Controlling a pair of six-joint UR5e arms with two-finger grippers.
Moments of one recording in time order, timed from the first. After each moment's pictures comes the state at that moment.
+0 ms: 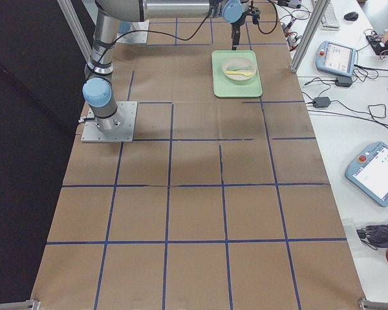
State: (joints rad) left arm -1.52 -1.41 -1.63 -1.82 1.46 0.13; right arm 1.83 -1.09 1.24 -1.73 -1.58 0.33
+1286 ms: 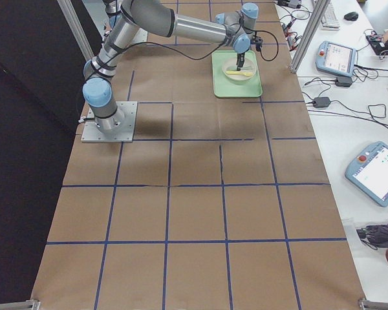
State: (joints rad) left arm -1.53 -1.39 -1.65 -1.81 1.57 -0.03; right arm 1.85 -0.83 1.23 -1.97 -1.60 0.36
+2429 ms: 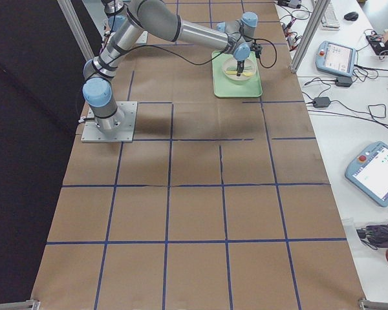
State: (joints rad) left arm -1.55 -1.35 -1.66 -1.83 1.58 -0.02; right arm 1.85 -0.78 1.23 -2.01 -1.60 0.38
